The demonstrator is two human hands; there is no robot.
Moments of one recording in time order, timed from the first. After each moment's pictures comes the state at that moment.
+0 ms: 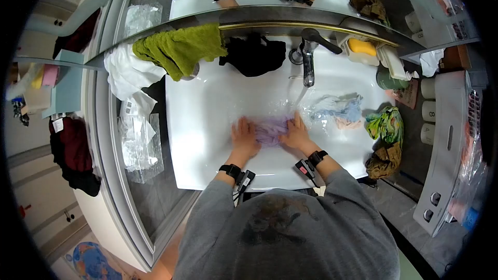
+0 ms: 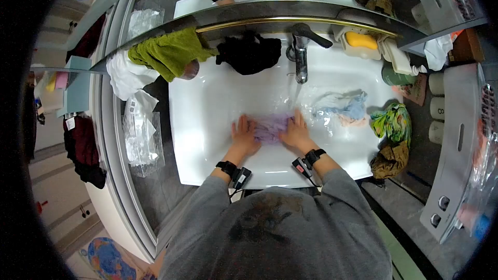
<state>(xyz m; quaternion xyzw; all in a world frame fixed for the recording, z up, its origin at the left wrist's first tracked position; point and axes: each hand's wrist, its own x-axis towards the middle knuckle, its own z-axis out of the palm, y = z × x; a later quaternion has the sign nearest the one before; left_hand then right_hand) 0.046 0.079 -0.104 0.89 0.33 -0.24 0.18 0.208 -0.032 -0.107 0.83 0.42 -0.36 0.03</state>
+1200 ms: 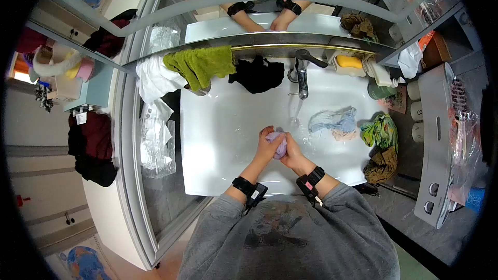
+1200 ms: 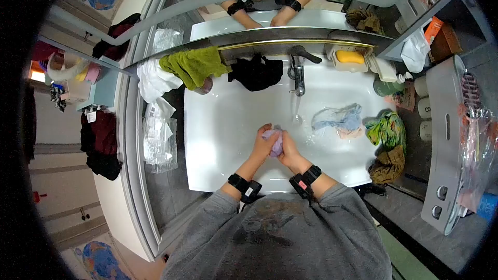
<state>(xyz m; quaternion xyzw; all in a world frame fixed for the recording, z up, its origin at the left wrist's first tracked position) 0.096 0.053 -0.066 0.59 0.42 0.24 0.65 0.169 -0.010 -0.034 0.40 -0.17 -0.64 -0.64</state>
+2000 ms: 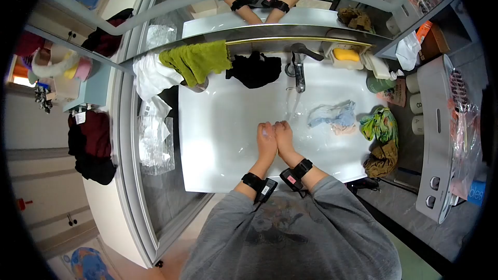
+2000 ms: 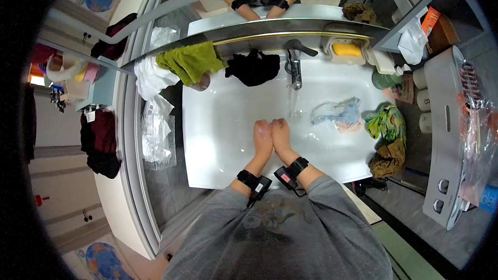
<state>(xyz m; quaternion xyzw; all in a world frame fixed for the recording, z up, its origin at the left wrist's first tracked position) 0.111 0.041 -0.022 0.58 0.49 0.34 0.55 0.157 0.014 -0.045 0.60 -0.03 -0.41 -0.69</state>
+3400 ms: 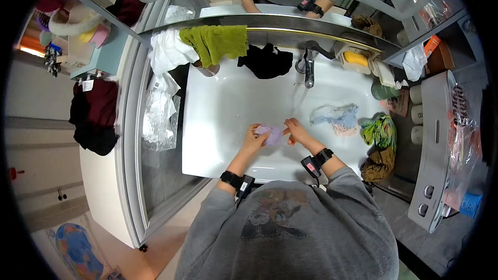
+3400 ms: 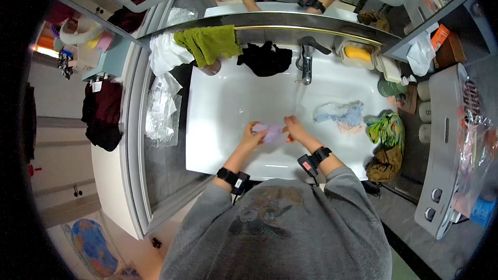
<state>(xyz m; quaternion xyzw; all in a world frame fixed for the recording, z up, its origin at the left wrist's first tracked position) 0.040 0.057 -0.044 0.46 0.50 0.13 0.72 0.210 -0.015 -0.052 0.70 0.16 -0.58 -0.38</state>
